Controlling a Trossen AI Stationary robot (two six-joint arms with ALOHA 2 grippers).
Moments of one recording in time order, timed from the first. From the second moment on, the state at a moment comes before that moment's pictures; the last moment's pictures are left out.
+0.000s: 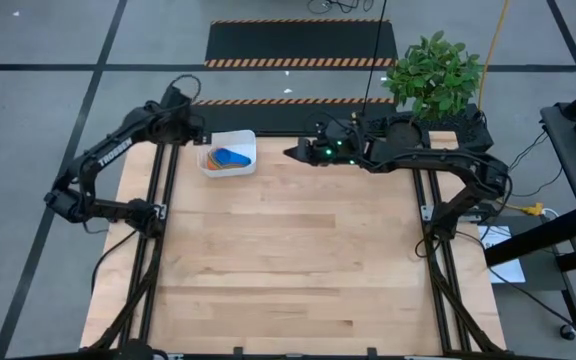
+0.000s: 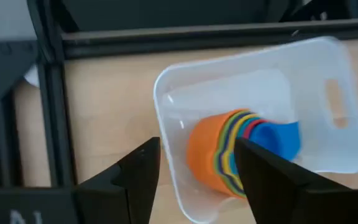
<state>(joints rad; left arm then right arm) 1.07 1.24 0.99 -0.84 0.02 -0.40 -0.37 1.57 1.10 0.11 -0.13 1.11</state>
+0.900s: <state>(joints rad) 0.88 0.81 1.21 -1.01 0.13 -0.43 -0.47 2.18 1.75 -0.16 -0.44 0.88</state>
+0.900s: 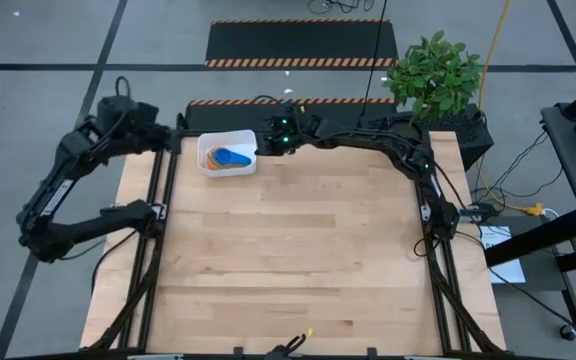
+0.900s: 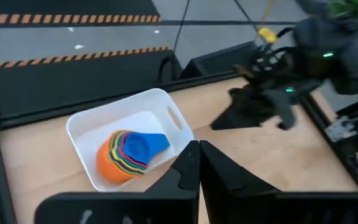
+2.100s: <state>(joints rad) 0.40 0.72 1.00 -0.91 0.02 -0.74 -0.40 2.16 1.75 -0.23 -0.10 0.75</state>
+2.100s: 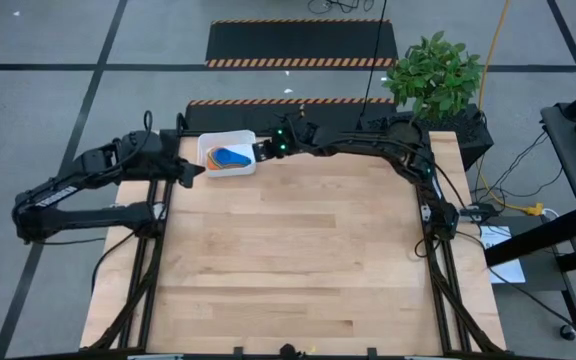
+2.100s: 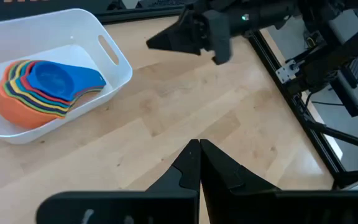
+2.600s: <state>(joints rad) 0.27 0.77 1.00 -0.91 -0.03 -0.80 -0.40 2.23 1.75 -0.26 -0.05 0.75</state>
